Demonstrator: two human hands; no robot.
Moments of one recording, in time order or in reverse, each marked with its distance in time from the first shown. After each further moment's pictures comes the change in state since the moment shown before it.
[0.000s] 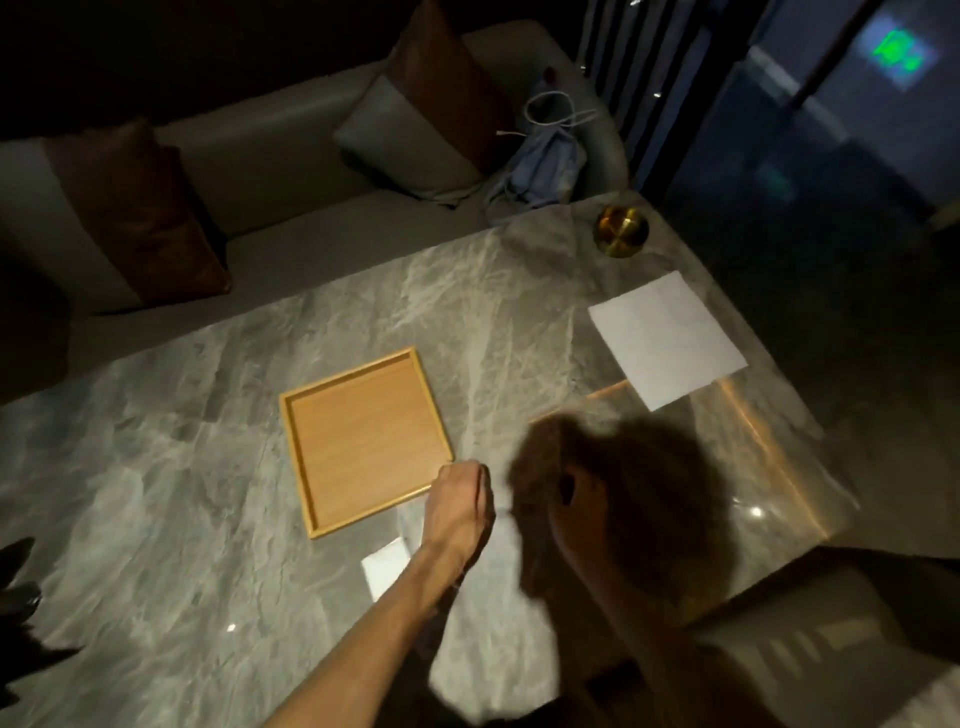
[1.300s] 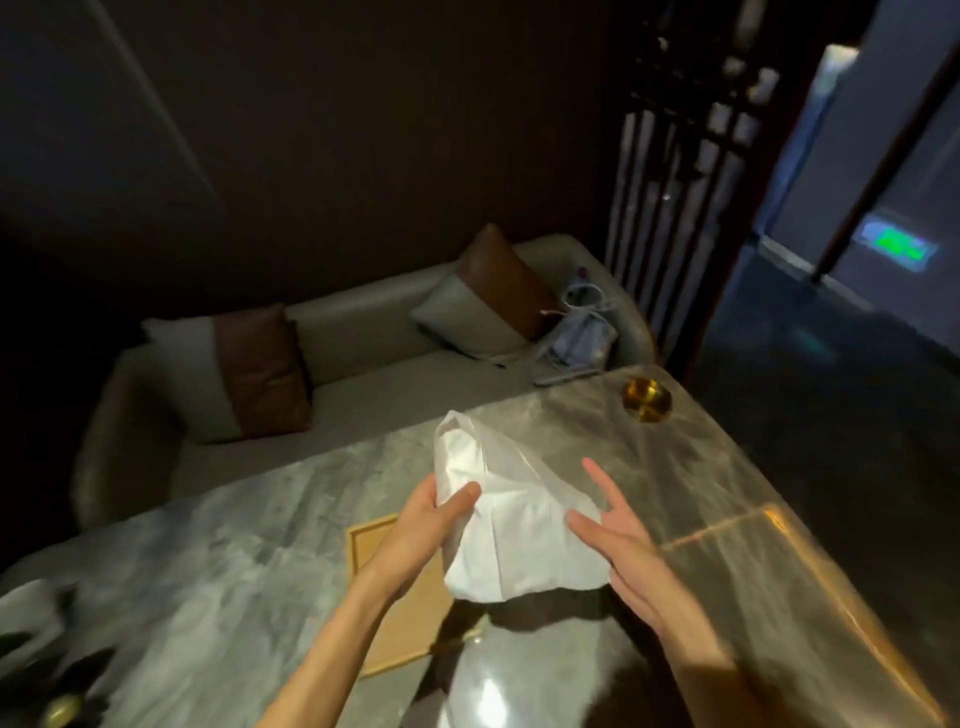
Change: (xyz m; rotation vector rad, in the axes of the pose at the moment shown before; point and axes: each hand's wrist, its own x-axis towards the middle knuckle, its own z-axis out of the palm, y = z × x) left_hand 0.023 0.046 -0.234 -0.974 -0.120 -0.025; right_hand 0.007 -0.174 -0.157 0.987 -0.664 -0.190
